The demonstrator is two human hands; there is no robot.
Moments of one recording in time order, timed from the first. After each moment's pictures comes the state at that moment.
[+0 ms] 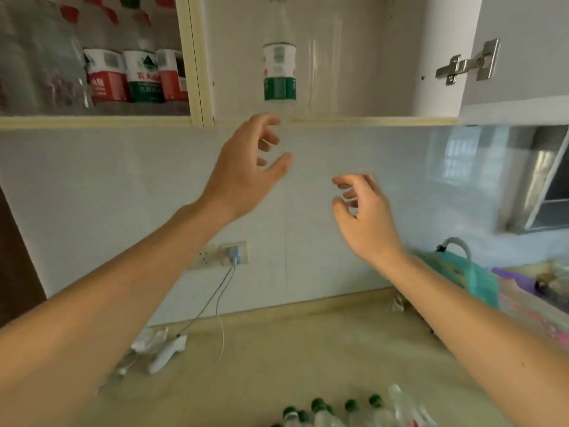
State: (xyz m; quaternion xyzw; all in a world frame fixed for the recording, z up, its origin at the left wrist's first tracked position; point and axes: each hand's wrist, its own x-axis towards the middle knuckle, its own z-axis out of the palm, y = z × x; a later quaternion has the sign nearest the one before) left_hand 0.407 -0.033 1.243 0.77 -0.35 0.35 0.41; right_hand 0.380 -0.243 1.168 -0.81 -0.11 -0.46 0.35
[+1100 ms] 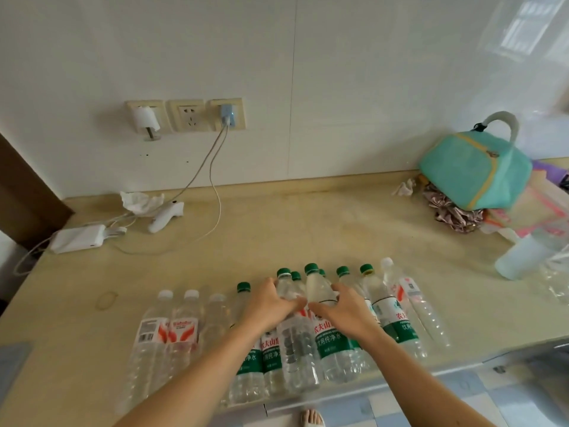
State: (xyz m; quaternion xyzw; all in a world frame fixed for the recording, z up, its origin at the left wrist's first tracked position) left_hand 0.340 -0.060 0.800 0.86 0.03 -0.25 0.45; right_hand 0.294 -0.235 0.818 -0.87 0.19 0.15 0.43
